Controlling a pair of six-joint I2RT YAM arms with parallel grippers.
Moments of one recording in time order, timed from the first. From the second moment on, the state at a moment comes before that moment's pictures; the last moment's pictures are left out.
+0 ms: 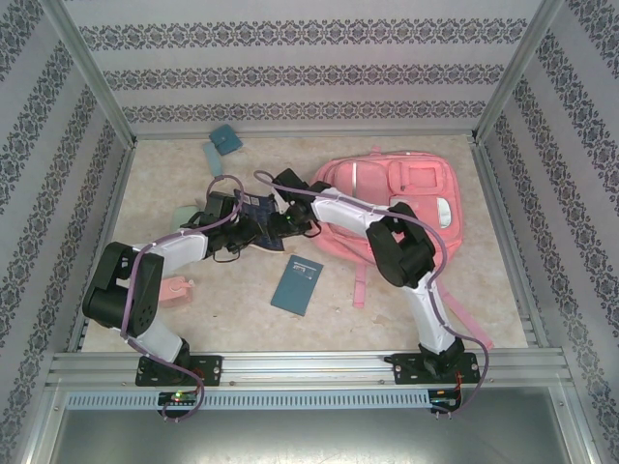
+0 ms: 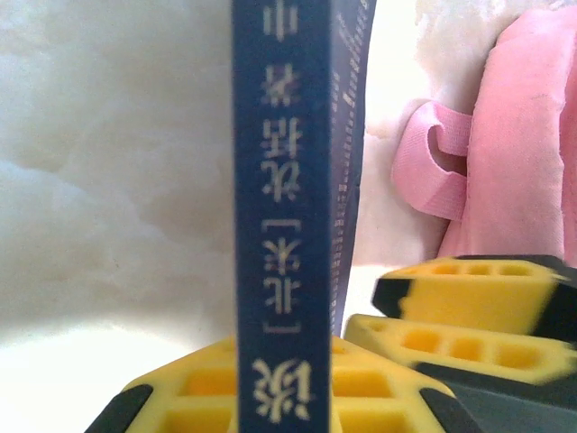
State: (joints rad) left arm -0.26 1.60 0.80 -0.08 0.32 -0.83; right arm 0.70 2.20 1.72 -0.65 -0.25 0.39
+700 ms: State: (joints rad) left arm -0.26 1.53 0.80 -0.09 0.33 -0.82; right arm 0.54 2.05 1.69 -0.83 0.21 0.38
